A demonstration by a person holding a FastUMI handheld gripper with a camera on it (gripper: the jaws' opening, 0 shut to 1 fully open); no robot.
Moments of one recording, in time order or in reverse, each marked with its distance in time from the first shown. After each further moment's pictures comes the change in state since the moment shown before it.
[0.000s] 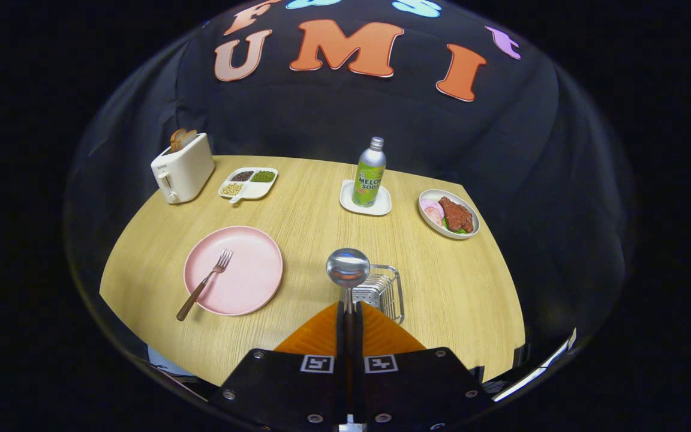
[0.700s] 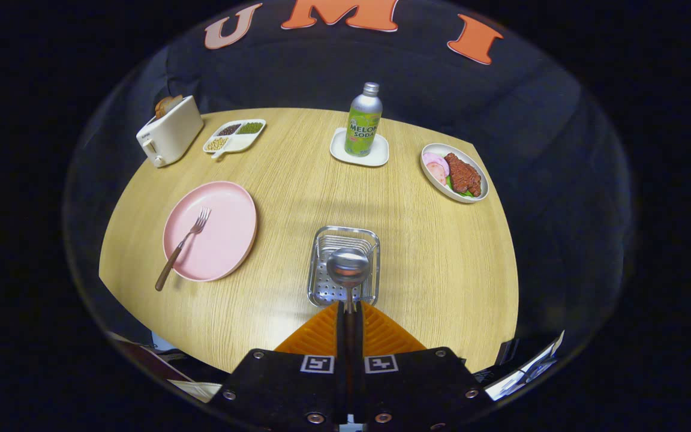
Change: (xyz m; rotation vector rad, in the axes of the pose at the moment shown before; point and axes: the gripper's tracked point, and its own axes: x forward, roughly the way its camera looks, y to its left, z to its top) arm 0.031 -0.032 -0.034 -0.092 0.305 0.035
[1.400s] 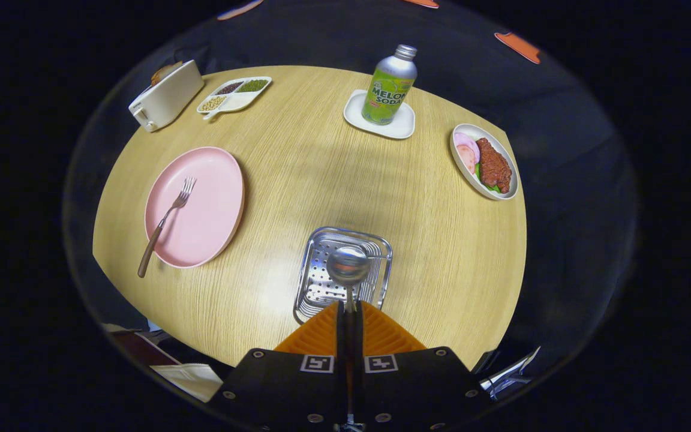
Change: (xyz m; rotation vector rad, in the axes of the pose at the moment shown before) arm 0.040 -0.002 0.013 -0.102 0.207 0.032
